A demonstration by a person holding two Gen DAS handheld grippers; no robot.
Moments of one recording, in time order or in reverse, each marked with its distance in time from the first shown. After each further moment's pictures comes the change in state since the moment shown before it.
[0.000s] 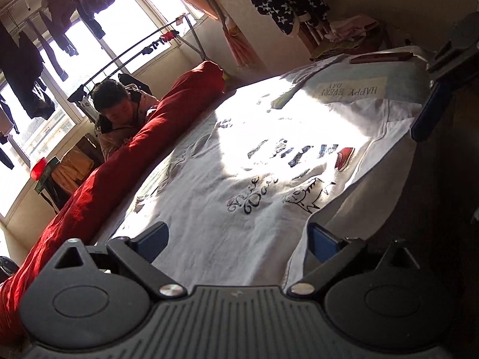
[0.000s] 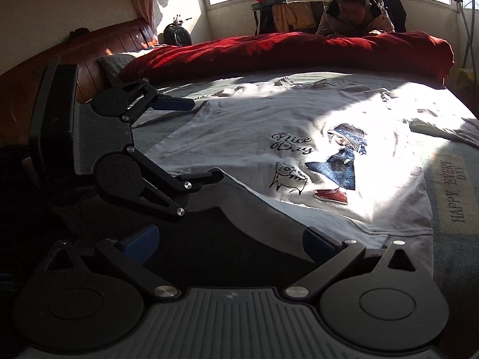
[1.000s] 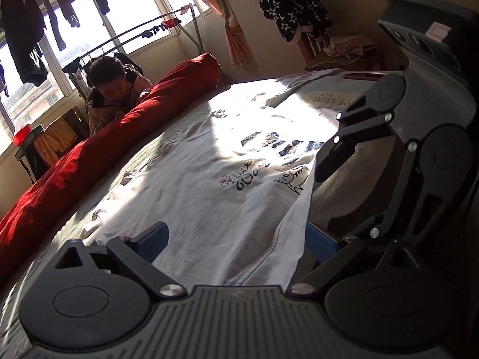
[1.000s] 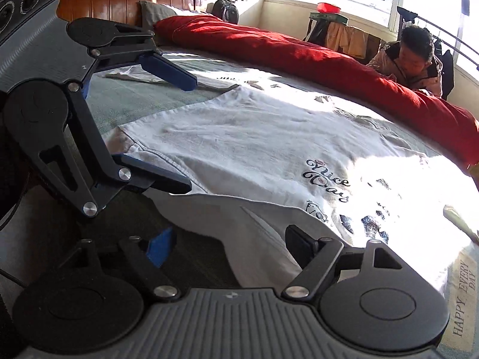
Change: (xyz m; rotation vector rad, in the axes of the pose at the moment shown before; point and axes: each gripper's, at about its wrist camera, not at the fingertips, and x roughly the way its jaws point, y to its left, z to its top) left arm -0.043 0.020 -0.035 -0.077 -0.013 -0.088; right arm 0.075 0.034 0.018 -0.358 0.039 -0.078
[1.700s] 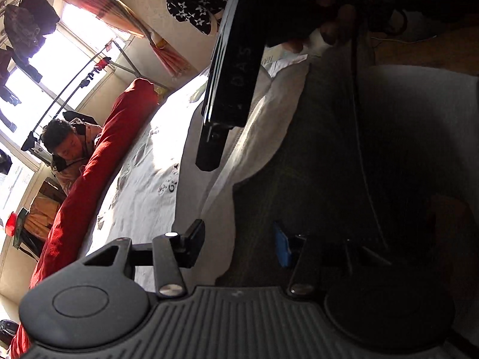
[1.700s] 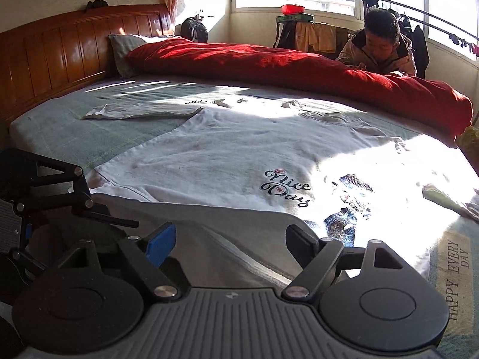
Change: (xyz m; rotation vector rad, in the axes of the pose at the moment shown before) left arm 0.025 -0.081 -0.012 0.395 0.007 -0.051; right arm -0.015 -0.048 0.005 0.155 -0.054 -0.017
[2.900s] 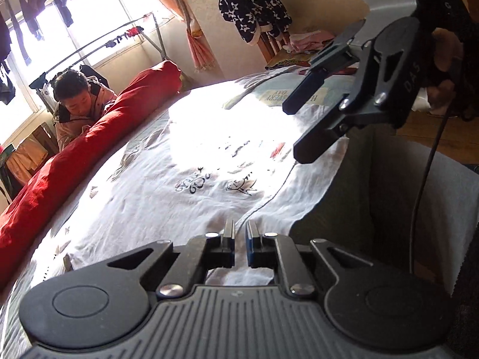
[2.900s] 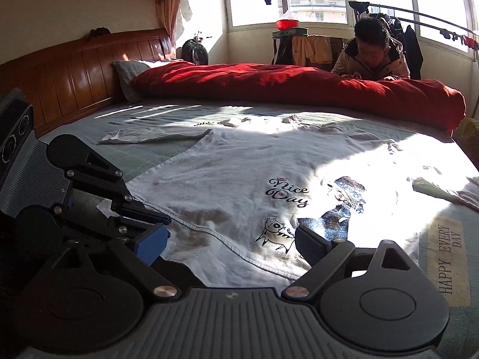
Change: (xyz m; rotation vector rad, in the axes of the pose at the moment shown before) left arm -0.007 0.087 -0.018 -0.405 -0.014 -0.045; right arm -0.050 -0.002 -0.009 0.084 -0.080 0.043
